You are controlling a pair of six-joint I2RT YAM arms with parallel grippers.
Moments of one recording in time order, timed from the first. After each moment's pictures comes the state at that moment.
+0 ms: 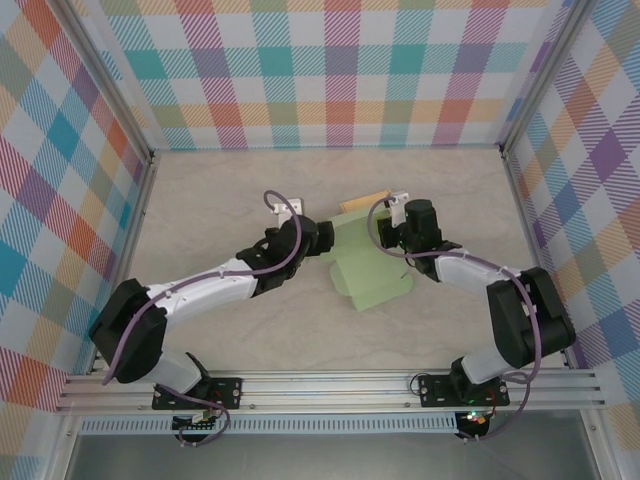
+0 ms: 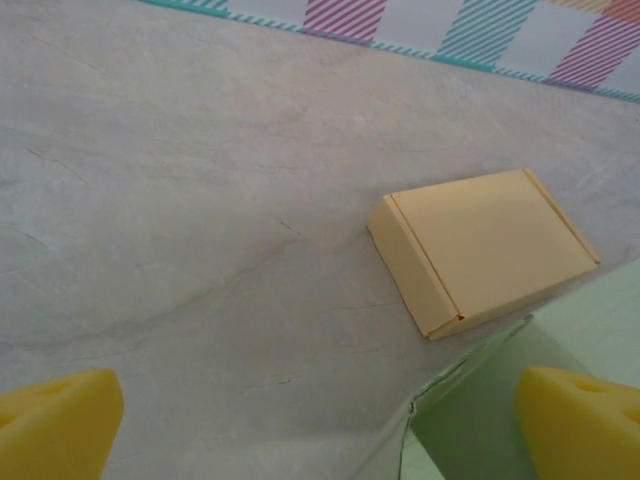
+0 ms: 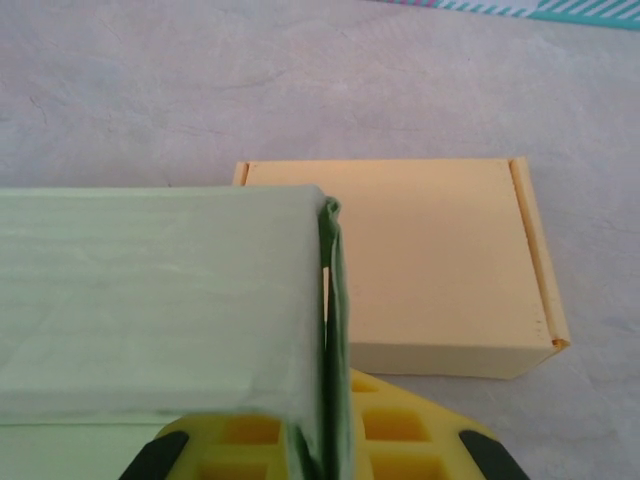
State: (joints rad) left arm -0.80 1.49 0.96 -0.08 -0.50 -0.63; right arm 0.38 1.49 0.74 0.21 -0.08 0.05
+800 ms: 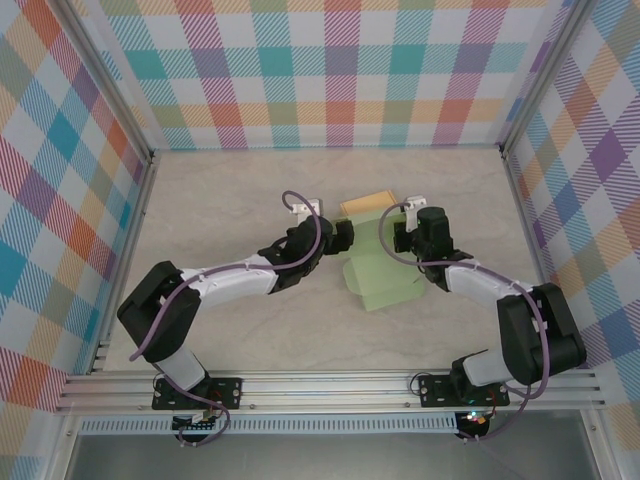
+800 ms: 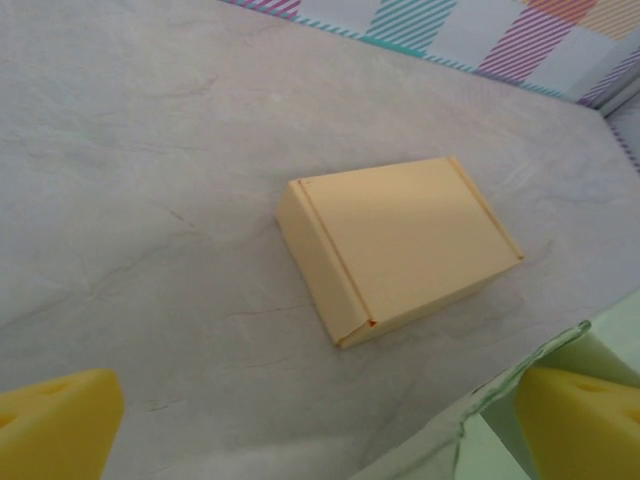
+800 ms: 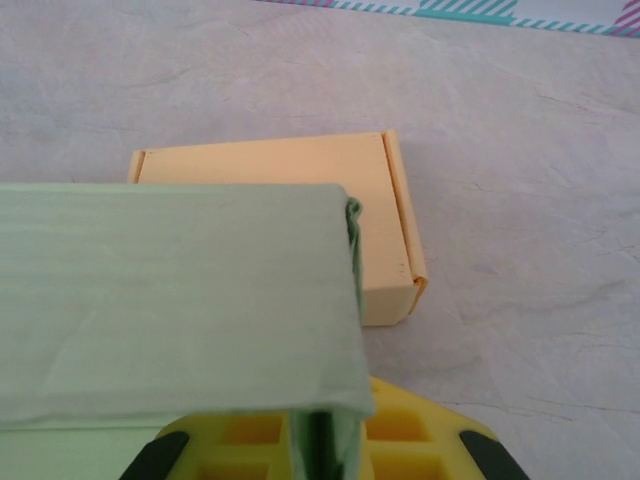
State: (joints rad) left arm -0.84 1.65 1.00 0.13 -0.41 -0.69; right arm 0.33 1.40 0.65 0.22 0.02 0.05
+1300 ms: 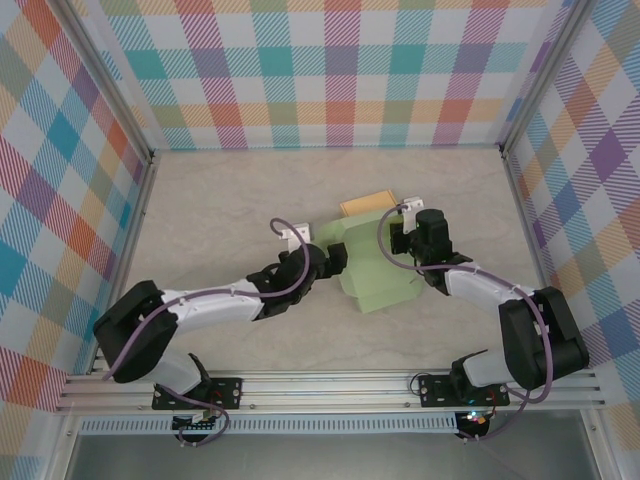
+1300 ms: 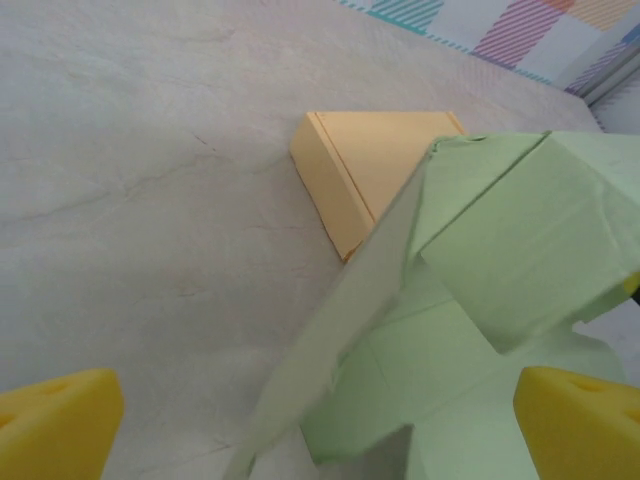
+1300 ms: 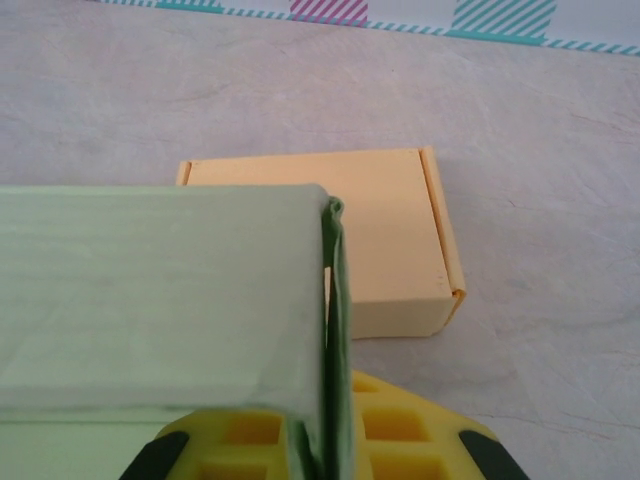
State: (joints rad) left arm -0.94 1.46 0.76 0.15 -0.51 -0.79; right arm 0.35 1.38 0.63 0.25 -0.01 0.05
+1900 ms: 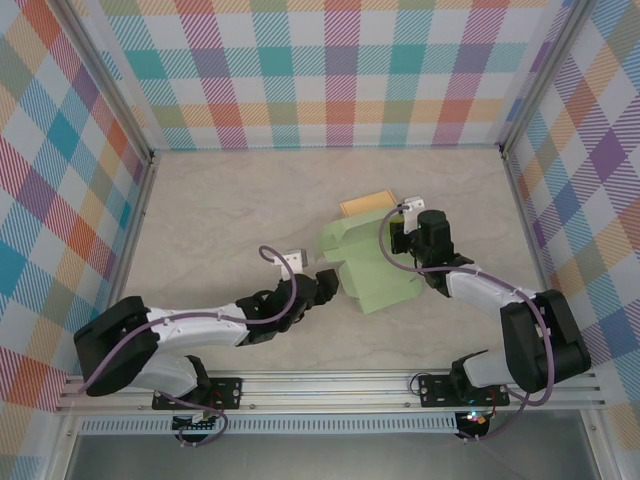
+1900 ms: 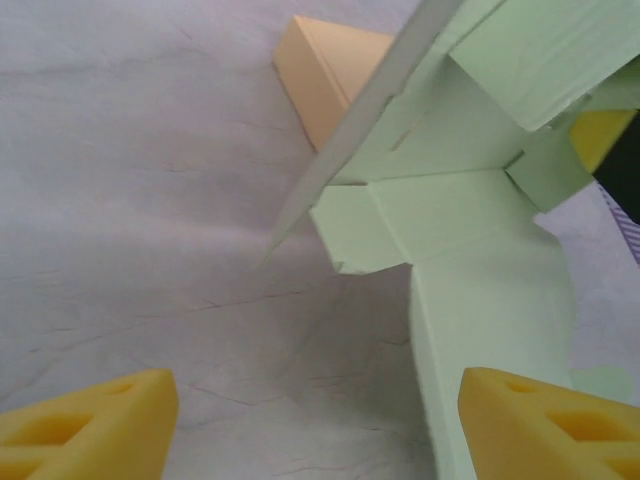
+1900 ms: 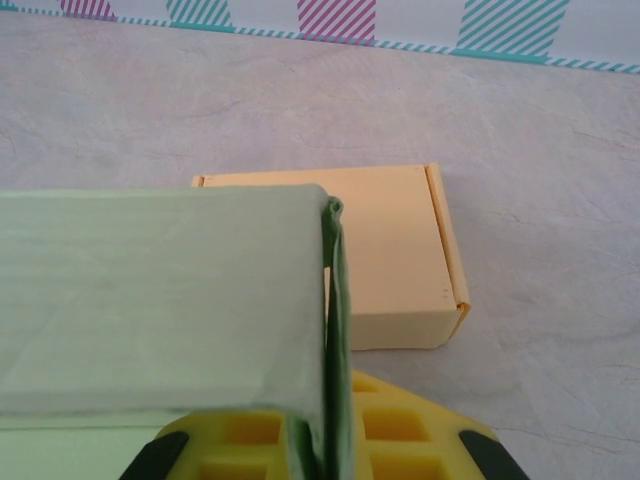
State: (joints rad) left arm -1.05 1.38 0.58 0.25 -0.49 -0.92; right arm 0.35 1.37 0.61 0.28 -0.03 0.05
